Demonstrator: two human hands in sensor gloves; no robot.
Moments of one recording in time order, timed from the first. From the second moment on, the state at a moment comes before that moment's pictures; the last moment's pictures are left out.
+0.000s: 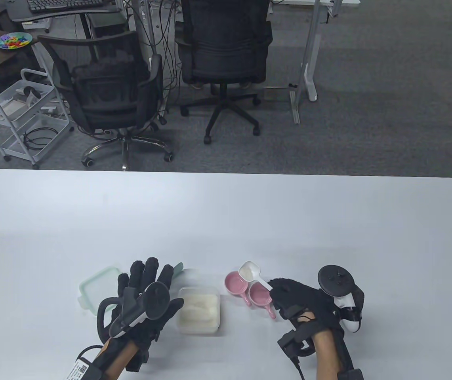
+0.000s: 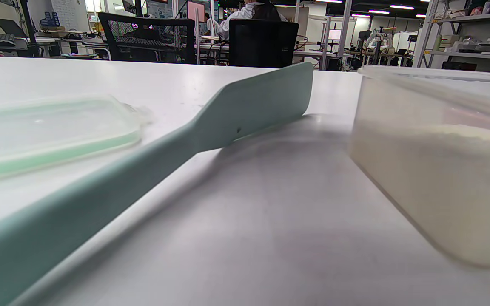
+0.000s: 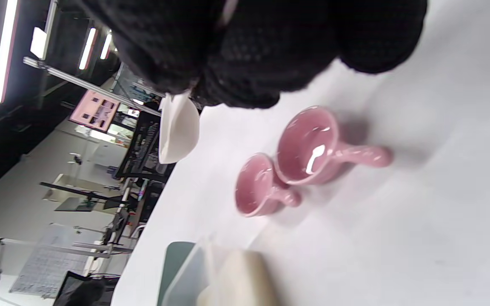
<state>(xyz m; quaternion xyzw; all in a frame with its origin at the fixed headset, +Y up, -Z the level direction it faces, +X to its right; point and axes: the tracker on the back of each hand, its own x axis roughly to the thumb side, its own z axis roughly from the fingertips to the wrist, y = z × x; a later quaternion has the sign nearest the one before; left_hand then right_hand) -0.189 -0.720 -0.298 -0.06 -0.04 0.03 1.00 0.197 -0.716 -0.321 -0.06 0.17 0.85 0.50</state>
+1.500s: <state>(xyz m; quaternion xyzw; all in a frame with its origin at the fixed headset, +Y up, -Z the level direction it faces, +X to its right) -0.171 -0.734 -0.296 -0.10 -0.10 0.08 0.99 0.202 -0.724 -0.323 -0.14 0.14 0.90 0.39</state>
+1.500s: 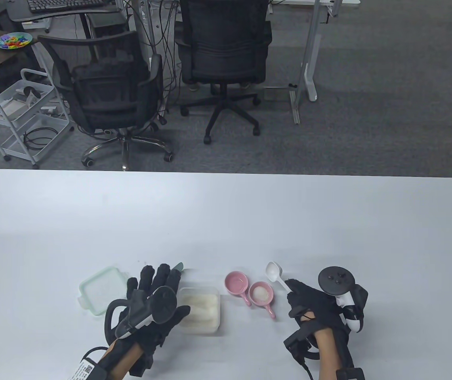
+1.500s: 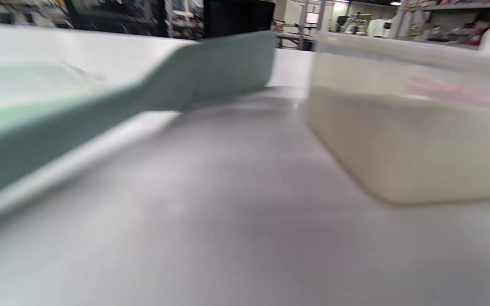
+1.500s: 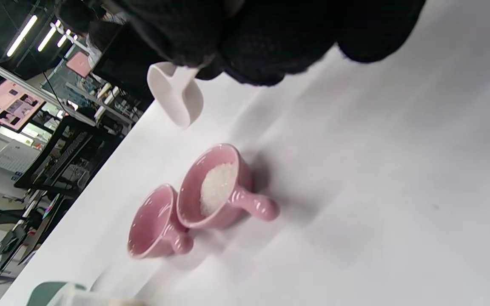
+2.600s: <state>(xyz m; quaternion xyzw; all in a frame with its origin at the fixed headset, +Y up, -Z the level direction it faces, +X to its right) -0.159 -0.751 -0.301 -0.15 -0.10 0.06 0.98 0.033 -0.711 -0.280 0.14 0.03 0.99 0.05</state>
